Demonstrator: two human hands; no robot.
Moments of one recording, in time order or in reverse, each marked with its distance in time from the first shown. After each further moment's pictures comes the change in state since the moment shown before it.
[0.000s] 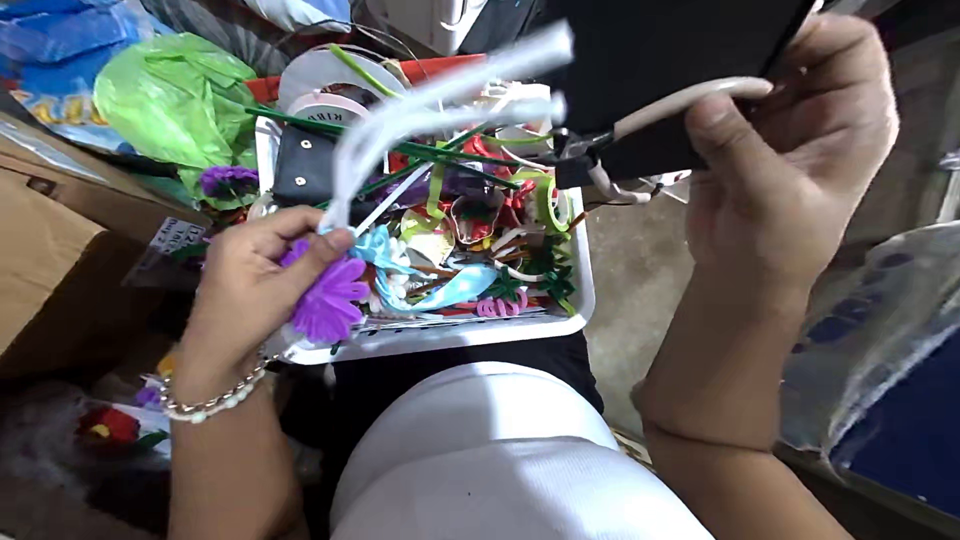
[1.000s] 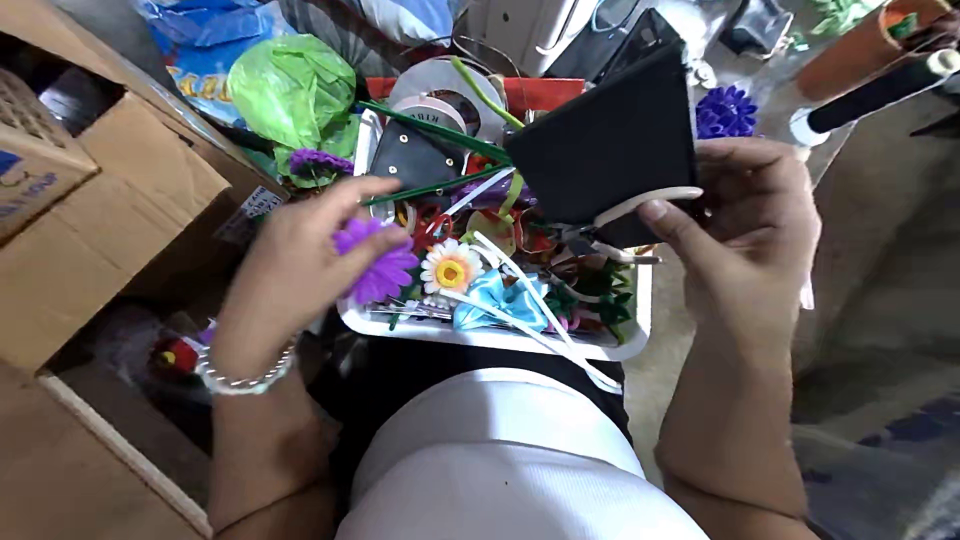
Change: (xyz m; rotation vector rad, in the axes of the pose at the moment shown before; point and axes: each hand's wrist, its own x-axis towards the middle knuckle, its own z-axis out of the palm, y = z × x) left_hand -0.017 0.020 -0.026 0.468 0.055 0.010; right_hand -0.024 0.016 0.034 -0.153 -0.204 0.076
